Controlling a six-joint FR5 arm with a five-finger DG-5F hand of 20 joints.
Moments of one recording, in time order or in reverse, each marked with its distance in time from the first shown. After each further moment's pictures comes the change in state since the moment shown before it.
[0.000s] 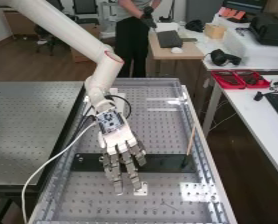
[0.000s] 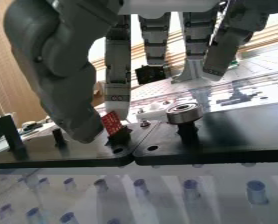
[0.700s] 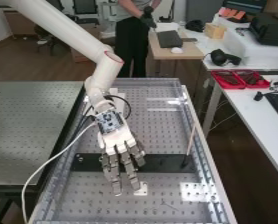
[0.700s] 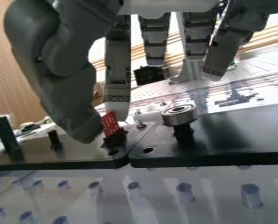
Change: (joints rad) arm -0.002 0.003 -0.003 0.004 0.006 -0.001
